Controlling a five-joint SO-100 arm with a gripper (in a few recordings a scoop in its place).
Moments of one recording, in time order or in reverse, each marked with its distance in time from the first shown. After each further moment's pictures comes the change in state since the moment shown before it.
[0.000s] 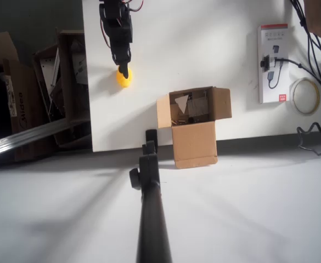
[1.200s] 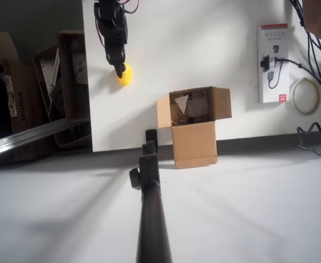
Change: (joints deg) arm 3.9 0.0 -0.3 -0.3 0.6
